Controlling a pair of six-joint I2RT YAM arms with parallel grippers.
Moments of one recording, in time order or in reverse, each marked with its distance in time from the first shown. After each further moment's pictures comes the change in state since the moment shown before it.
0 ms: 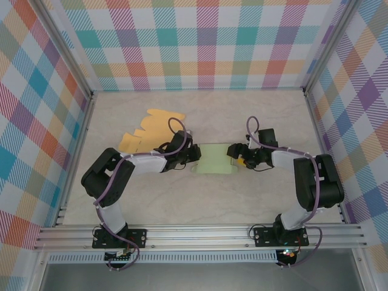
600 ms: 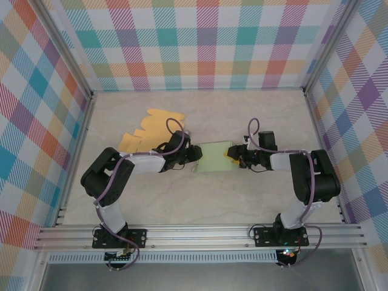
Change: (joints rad) left arm 0.015 -0.005 -0.019 0.014 0.047 -0.023; right arm -0.001 0.059 -0.064 0.247 -0.182 0.165
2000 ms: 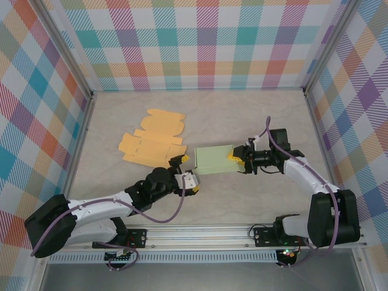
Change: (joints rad) left arm -0.303 -0.657 -0.539 0.293 -0.236 1.452; right arm -0.027 -0.406 0.059 -0.567 -0.270 0.166
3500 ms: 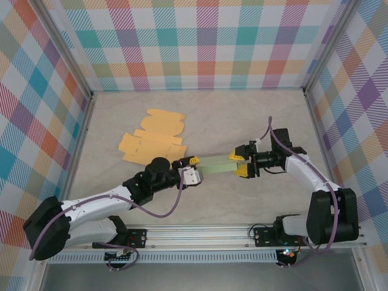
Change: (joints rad) left arm 0.051 -0.008 0.142 -0.139 0.236 -0.010; right arm -0.040 0.018 0.047 -0.200 -0.073 -0.092
